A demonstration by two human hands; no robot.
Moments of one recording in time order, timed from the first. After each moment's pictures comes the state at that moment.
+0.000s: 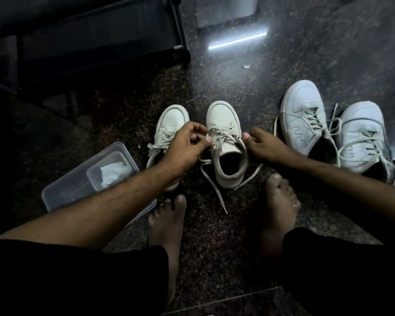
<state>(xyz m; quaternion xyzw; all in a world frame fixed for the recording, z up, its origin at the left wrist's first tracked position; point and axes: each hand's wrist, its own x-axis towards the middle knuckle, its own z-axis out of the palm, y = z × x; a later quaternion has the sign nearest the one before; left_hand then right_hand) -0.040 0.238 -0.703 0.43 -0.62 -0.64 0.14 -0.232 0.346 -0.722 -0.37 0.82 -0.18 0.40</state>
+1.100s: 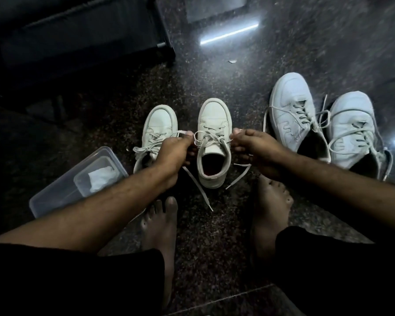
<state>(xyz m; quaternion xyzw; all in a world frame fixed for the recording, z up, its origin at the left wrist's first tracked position) -0.056 0.242 -0.719 0.58 -0.50 -0.63 0.08 -0.227 0.356 -0.725 -0.08 0.65 -0.47 0.59</state>
